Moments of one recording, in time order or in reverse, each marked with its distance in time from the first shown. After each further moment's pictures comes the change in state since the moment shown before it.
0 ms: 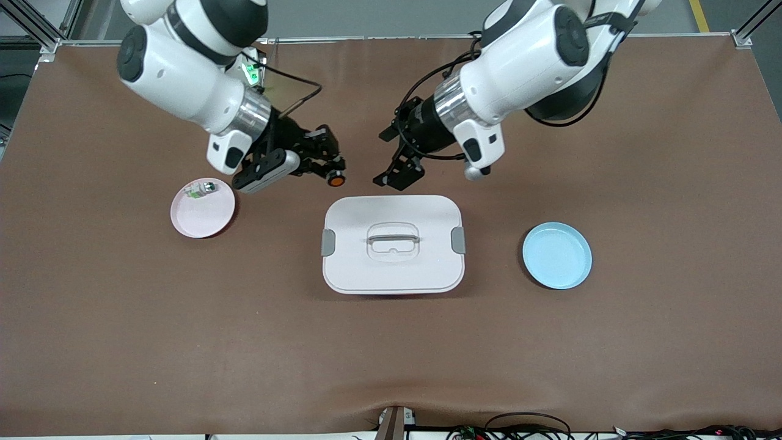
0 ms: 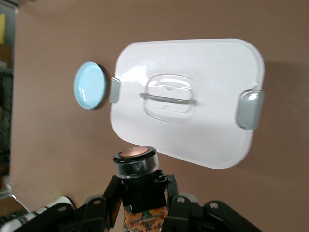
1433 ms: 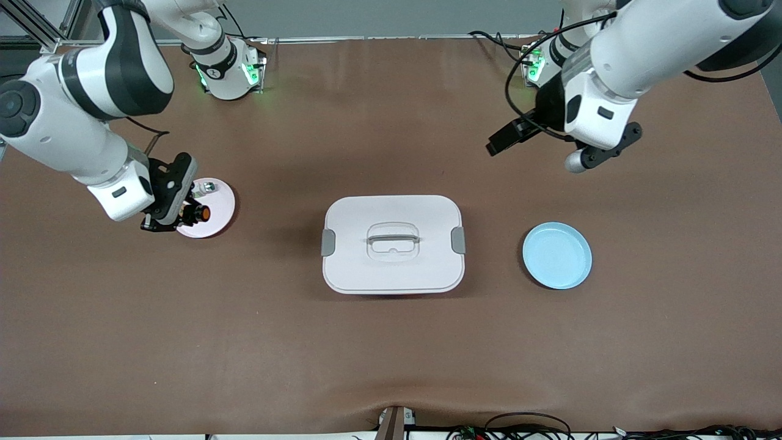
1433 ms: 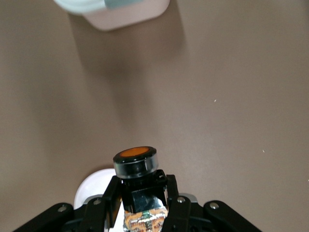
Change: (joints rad) left arm 0.259 -0.151 0.023 0.042 0.227 -0.596 1.023; right arm -0.346 -0.001 -0.007 -0.113 -0.446 -0.059 -1.324
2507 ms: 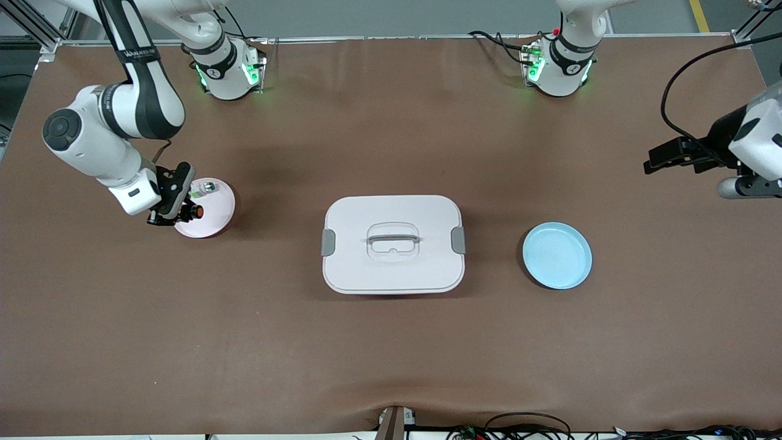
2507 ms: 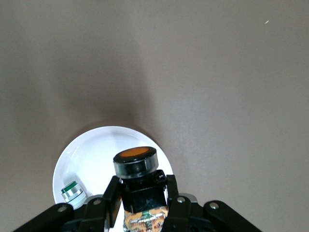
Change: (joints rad) left arm 0.366 -0.025 0.015 -0.076 0.230 -0.062 0.819; right arm -0.121 -0.037 0.001 -0.451 -0.011 0.425 -0.123
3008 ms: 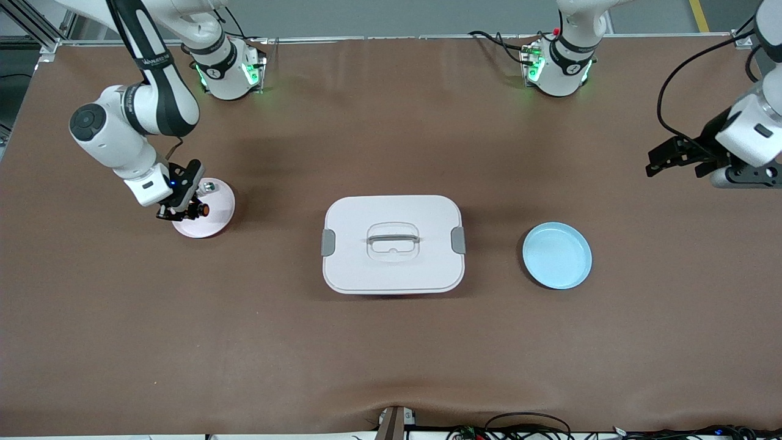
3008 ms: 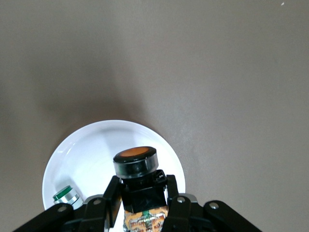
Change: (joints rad) left arm 0.039 -0.204 0.000 -0.341 0.000 0.266 0.107; right arm -0.006 0.005 0.001 -0.139 -0.001 0.207 -0.005
